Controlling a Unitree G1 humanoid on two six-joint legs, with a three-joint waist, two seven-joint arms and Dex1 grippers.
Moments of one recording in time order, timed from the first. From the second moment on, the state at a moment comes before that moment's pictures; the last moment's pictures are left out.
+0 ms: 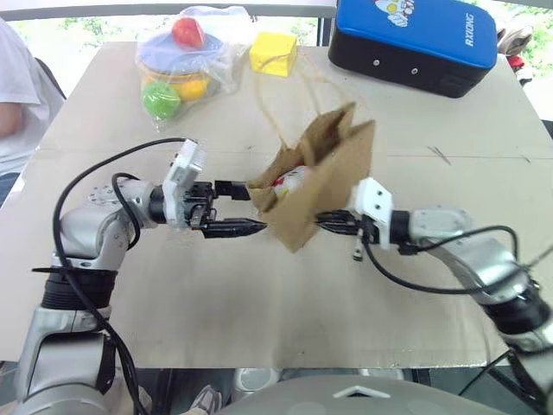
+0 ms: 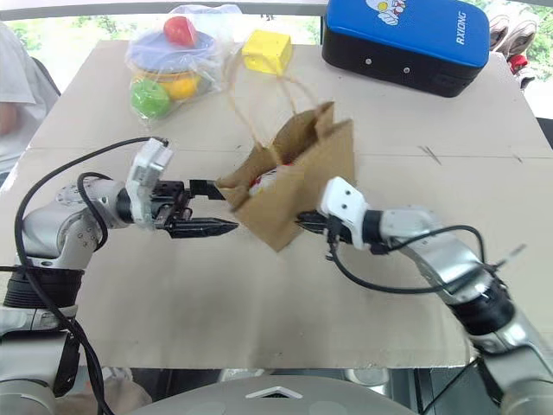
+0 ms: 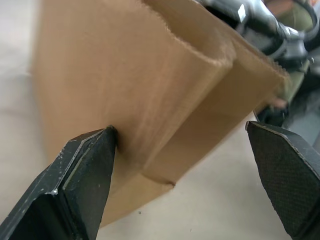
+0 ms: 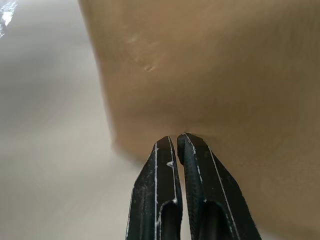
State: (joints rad) left arm -0.42 0.82 0.01 -0.03 -0.66 0.58 -1.40; right arm -0.43 -0.55 0.40 -0.33 0.39 0.47 0.76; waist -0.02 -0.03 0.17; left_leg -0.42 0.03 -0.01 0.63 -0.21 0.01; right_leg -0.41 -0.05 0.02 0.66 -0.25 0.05
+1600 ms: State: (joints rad) left arm -0.58 0.61 0.03 0.35 -0.43 -0.03 -1.37; right arm 0.11 -0.74 -0.22 -0.69 0.58 0.49 0.87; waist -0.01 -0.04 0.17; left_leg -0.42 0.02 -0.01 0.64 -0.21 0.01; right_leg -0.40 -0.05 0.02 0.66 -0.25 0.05
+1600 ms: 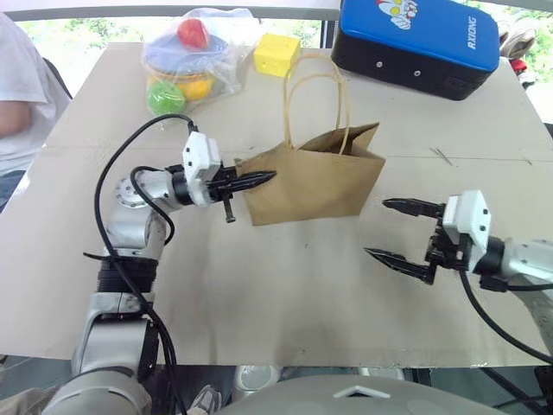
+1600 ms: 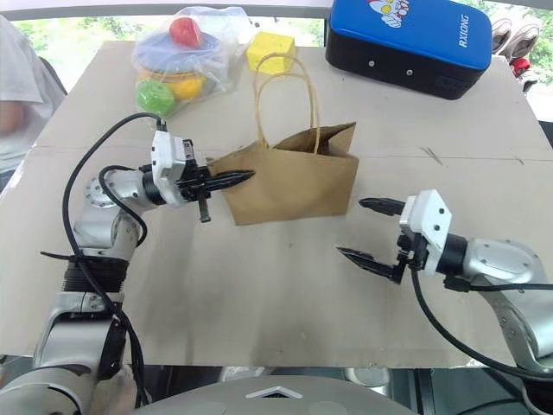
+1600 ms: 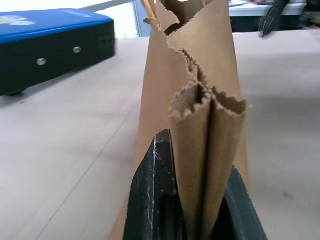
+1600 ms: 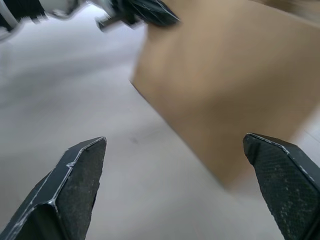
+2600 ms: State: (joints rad) left arm 0.47 0.68 0.64 -0.46 -0.69 0.59 -0.99; right arm 0.43 -0.77 -0.59 -0.47 0.57 0.24 1.11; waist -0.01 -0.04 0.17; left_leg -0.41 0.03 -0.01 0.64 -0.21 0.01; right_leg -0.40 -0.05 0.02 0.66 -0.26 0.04
